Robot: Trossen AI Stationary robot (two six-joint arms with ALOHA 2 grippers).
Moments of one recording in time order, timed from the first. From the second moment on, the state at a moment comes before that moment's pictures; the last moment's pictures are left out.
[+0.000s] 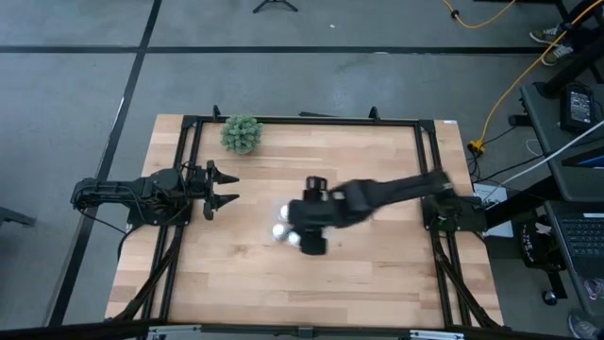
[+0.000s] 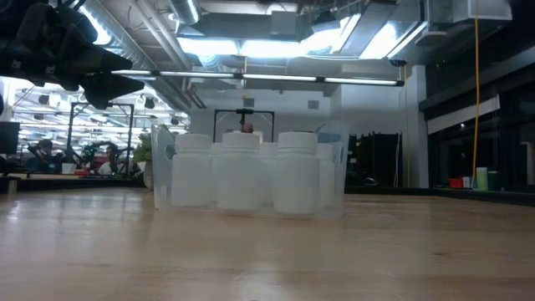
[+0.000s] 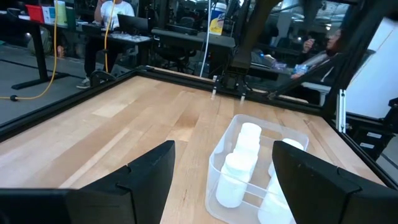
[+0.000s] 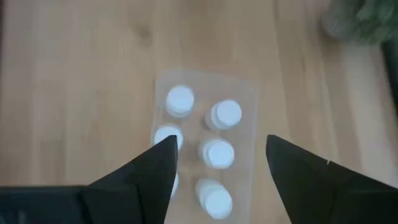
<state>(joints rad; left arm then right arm) 0.01 0.02 0.05 -0.09 -0.14 -0.21 0.29 2.08 2.29 -1.28 0.32 0.23</state>
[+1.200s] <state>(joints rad) 0.01 0.02 0.05 -0.09 -0.14 -0.21 0.33 0.06 0.44 -0.24 0.45 -0.04</state>
